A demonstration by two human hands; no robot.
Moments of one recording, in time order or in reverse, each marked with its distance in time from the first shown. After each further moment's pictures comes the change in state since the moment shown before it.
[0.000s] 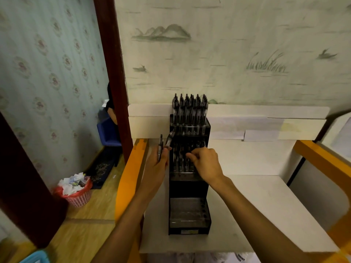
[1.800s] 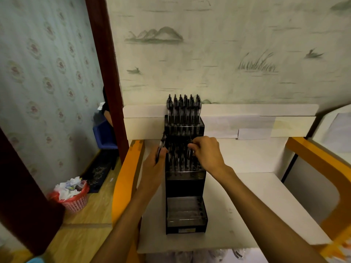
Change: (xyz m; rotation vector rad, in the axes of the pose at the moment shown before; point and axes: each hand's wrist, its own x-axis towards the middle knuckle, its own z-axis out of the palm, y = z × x) left_hand -0.017 0.016 0.010 0.231 0.149 0.259; right_hand 0.017 -0.006 -0.031 -0.077 0.084 -0.040
